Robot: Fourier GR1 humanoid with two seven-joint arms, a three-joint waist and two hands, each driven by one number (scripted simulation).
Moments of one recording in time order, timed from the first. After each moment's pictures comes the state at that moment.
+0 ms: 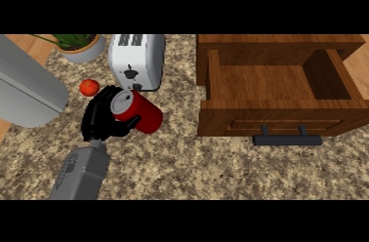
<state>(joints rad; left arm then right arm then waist) -0.34 0.02 0.14 -1.11 0.33 -0.06 -0.22 0.47 0.00 -0.72 -2.28 -0.56 0.51 0.23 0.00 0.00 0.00</state>
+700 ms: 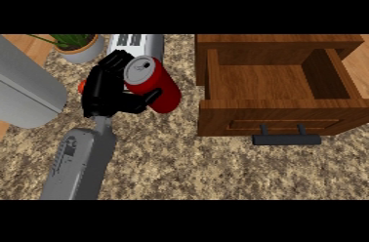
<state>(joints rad) -0.47 0.01 0.00 -1.43 0.25 0.21 0.10 0.47 -0.01 -0.73 -2.29 -0.58 0.49 0.25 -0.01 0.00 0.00</state>
